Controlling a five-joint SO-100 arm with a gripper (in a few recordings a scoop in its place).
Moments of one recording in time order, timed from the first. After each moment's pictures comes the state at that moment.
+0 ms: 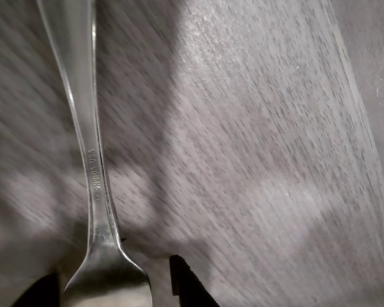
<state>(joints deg) 10.5 72.9 96.2 67.9 -24.1</state>
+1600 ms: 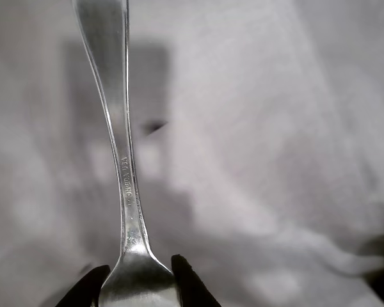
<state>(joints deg) 2.2 90.9 92.6 80.8 -20.6</state>
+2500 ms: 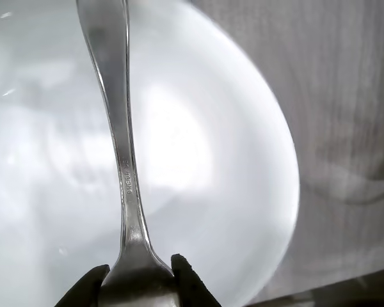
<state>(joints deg) -36.3 86.8 90.8 81.3 0.6</state>
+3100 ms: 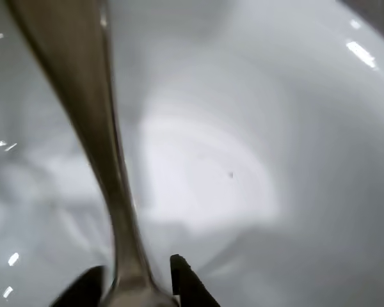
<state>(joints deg) -36.3 68.2 81.7 75.6 0.7</state>
